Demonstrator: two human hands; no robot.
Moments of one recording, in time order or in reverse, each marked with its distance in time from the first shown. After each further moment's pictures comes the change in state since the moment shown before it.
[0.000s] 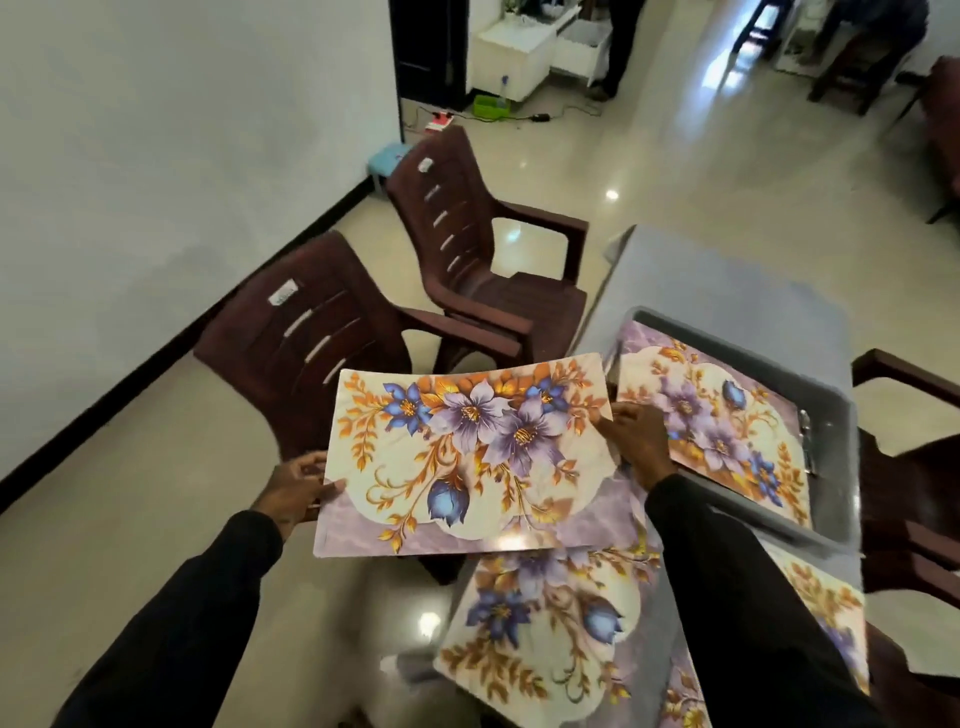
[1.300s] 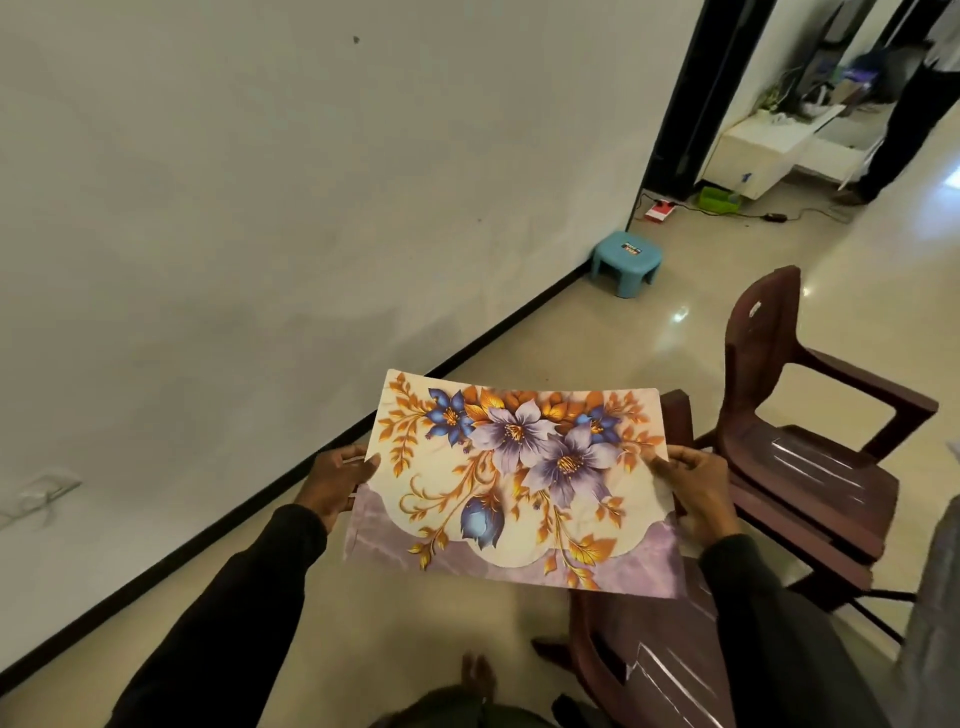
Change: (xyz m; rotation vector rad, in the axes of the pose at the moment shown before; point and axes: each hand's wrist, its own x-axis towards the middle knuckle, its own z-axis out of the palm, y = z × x) left_hand 0.163 0.144 -0.521 -0.133 0.302 0.102; right_hand 0.048 -0.268 0.558 0.115 -0.252 -0.016
